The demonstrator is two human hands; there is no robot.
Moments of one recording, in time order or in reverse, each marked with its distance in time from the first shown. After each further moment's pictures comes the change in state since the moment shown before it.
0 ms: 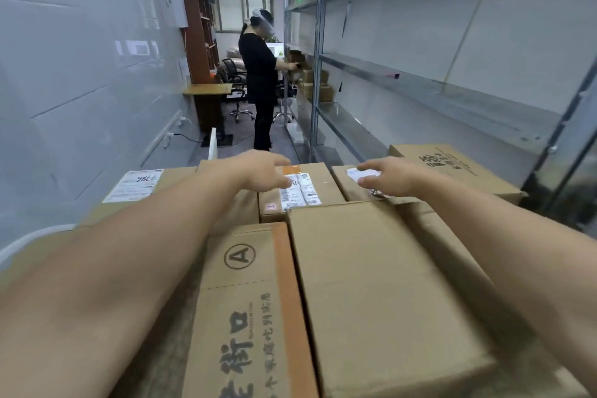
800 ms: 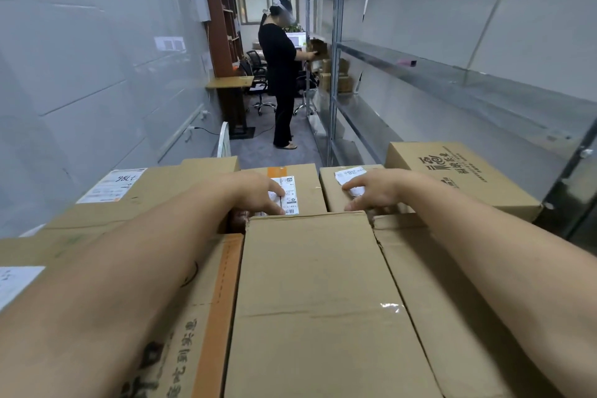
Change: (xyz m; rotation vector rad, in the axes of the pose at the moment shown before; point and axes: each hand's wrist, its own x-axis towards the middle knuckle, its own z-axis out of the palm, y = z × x) left_hand 0.047 0.028 0.038 0.069 -0.174 -0.104; right_hand 0.065 0.041 0.012 -0.206 -0.281 -0.120
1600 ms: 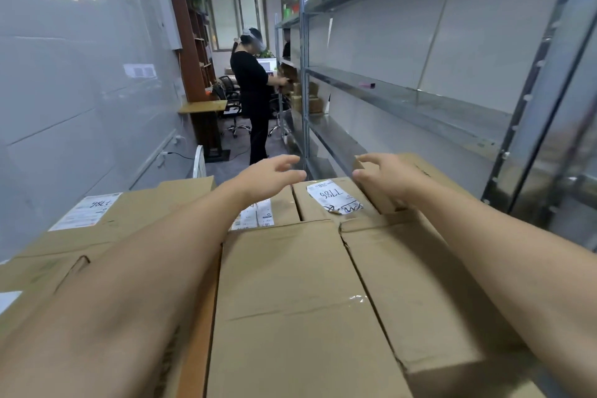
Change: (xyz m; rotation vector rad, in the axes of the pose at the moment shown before) left_hand -0.015 0.063 -0.023 -0.727 0.274 0.233; right_hand -0.064 0.047 -0.011 0.412 0.511 0.117
